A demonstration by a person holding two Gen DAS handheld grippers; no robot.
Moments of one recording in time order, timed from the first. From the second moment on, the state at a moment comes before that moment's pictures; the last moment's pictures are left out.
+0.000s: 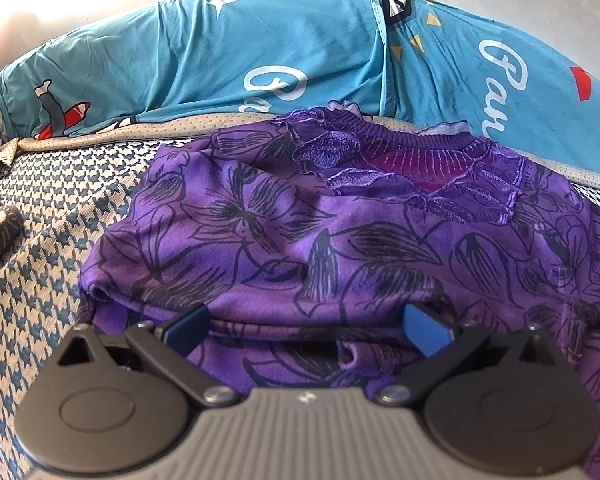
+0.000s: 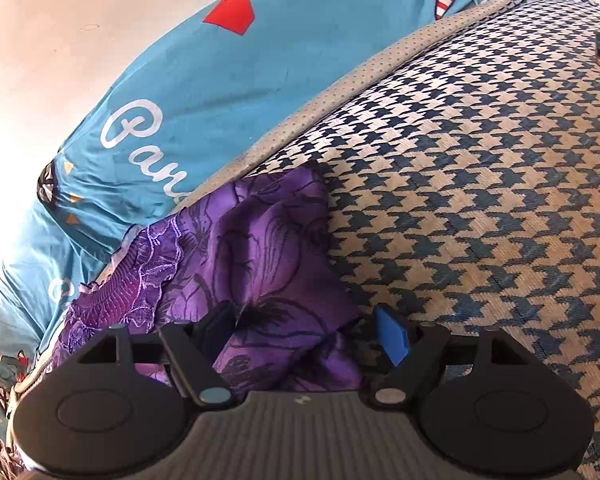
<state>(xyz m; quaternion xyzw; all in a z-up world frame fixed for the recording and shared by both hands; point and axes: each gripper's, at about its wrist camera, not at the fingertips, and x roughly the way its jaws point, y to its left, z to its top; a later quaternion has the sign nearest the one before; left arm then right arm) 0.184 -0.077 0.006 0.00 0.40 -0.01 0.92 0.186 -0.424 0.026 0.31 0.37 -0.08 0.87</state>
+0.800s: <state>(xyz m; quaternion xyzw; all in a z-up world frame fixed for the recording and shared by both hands) 0.179 -0.096 0.006 0.00 0.39 -0.04 0.92 0.193 -0.418 0.025 0.30 0.35 -0.07 0.88</state>
